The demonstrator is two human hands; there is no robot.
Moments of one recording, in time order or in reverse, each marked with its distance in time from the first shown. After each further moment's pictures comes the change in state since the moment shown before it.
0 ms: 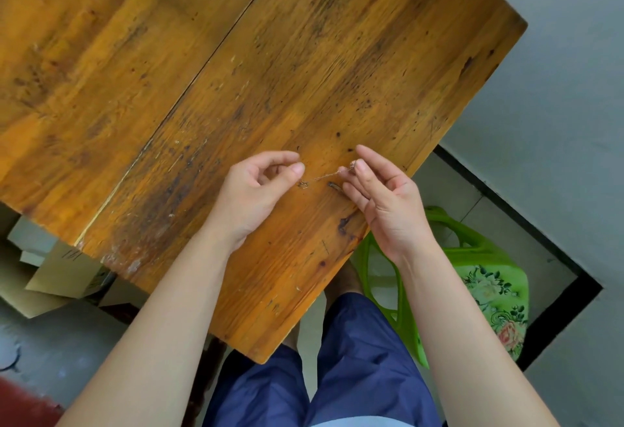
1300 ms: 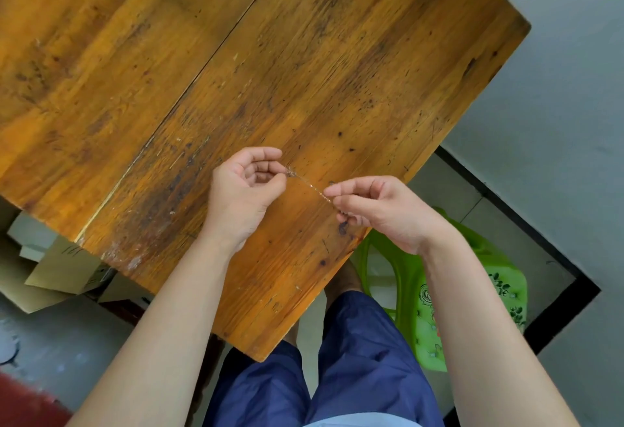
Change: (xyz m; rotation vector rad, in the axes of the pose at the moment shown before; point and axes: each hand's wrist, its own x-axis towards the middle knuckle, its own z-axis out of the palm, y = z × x) left_hand -0.005 -0.004 0.000 -0.167 0.172 0.024; right_hand 0.006 -0.019 -0.011 -0.589 -0.353 0.226
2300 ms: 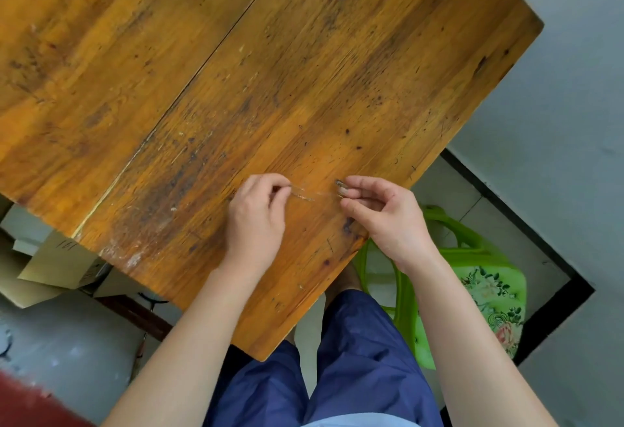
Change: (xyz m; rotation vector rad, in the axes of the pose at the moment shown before) left_hand -0.017 -0.039 0.008 0.673 0.118 0.335; right_hand 0.002 0.029 0.020 -0.146 0.444 -0.139
